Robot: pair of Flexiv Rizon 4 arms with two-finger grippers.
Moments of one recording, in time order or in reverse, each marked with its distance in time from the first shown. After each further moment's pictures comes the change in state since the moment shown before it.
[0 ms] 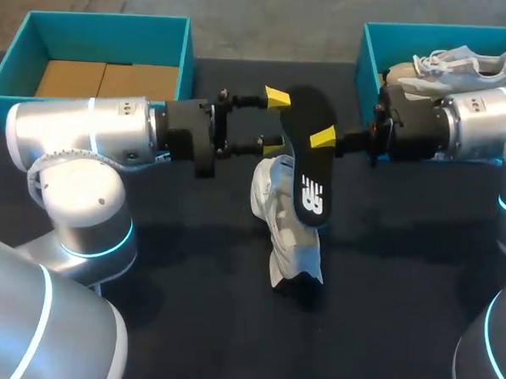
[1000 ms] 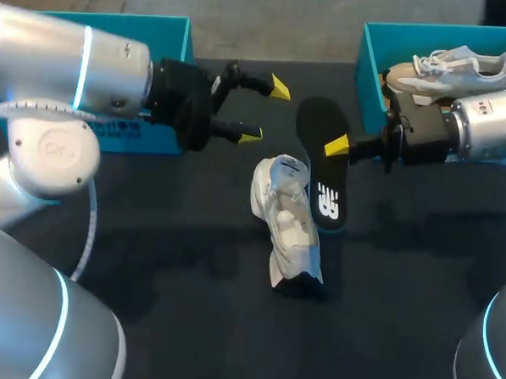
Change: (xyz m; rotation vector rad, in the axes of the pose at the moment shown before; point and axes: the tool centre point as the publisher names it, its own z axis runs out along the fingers) left arm -0.013 0.002 -0.022 -0.013 0.366 0.020; right arm -0.038 0.009 -0.027 -0.001 -0.073 0.016
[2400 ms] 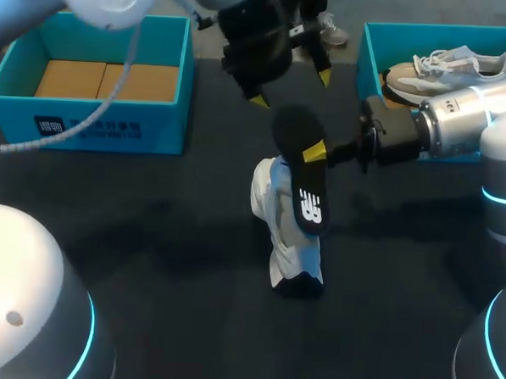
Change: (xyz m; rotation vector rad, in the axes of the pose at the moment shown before) left arm -0.044 0.009 0.015 0.047 0.693 0.039; right arm -0.022 0.011 0.033 0.092 -0.010 -0.019
